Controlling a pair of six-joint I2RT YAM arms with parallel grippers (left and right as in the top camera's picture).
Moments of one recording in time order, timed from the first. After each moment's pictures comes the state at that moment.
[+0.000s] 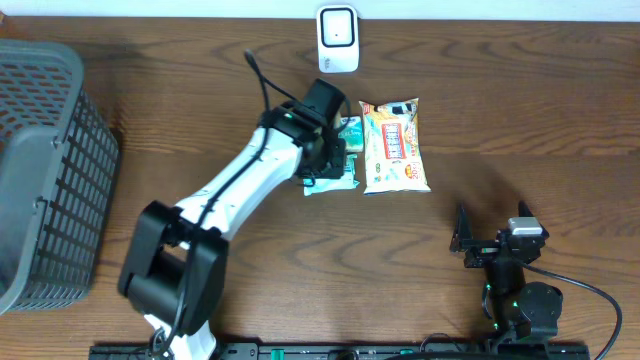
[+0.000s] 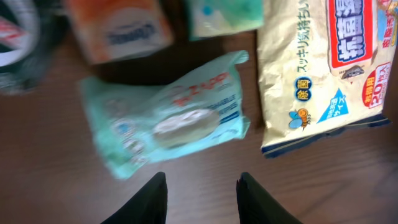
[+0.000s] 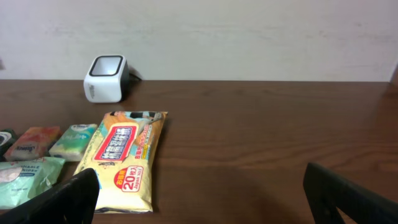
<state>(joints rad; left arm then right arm) -0.51 1.85 1.42 -0.82 0.18 -0.45 0.00 0.01 0.01 -0.07 -0.04 0.01</state>
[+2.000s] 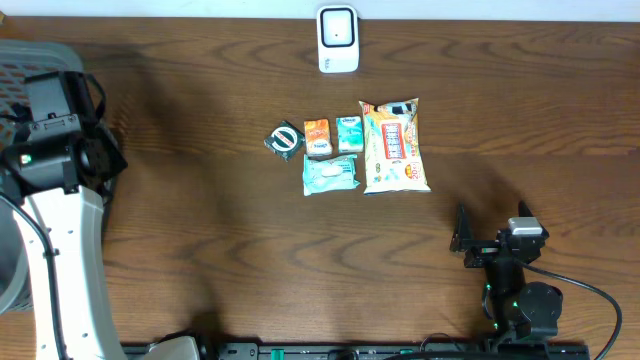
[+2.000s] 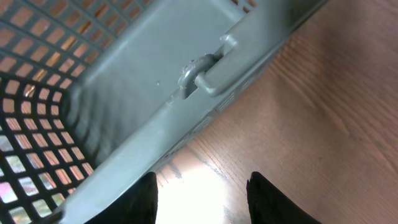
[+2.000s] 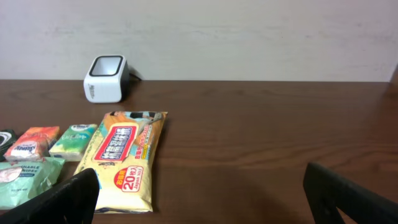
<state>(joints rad) 0.26 1.36 1.45 -1.19 -0.40 -0.35 0.00 0.01 0.01 -0.07 -0.04 0.01</state>
